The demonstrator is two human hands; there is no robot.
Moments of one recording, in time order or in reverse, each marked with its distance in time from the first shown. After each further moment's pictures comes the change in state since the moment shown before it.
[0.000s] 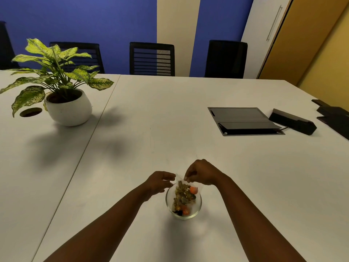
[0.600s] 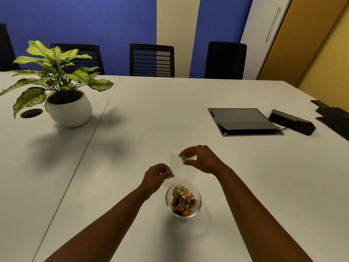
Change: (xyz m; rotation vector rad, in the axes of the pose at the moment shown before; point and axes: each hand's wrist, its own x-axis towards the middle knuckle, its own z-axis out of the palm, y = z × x) left_hand 0.000 -0.002 -0.003 -0.095 0.229 0.238; right_hand 0.001 -0.016 -0.026 0.105 0.230 -0.139
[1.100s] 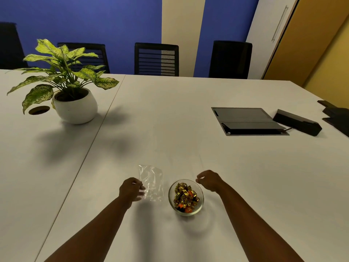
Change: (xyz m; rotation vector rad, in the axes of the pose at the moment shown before) left_hand -0.015 -0.062 -0.048 -0.169 0.342 -0.429; right_hand -0.021 0.048 0.051 -0.005 -0.173 0.578
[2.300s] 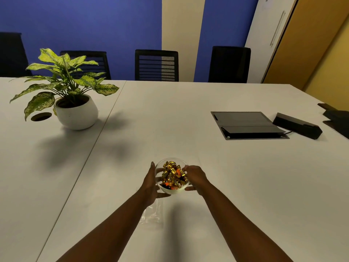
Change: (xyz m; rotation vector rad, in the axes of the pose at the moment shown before) left_hand -0.036 0.047 0.052 -0.316 -0.394 -0.077; right_hand -0.020 -0.057 0.006 0.741 0.076 0.109
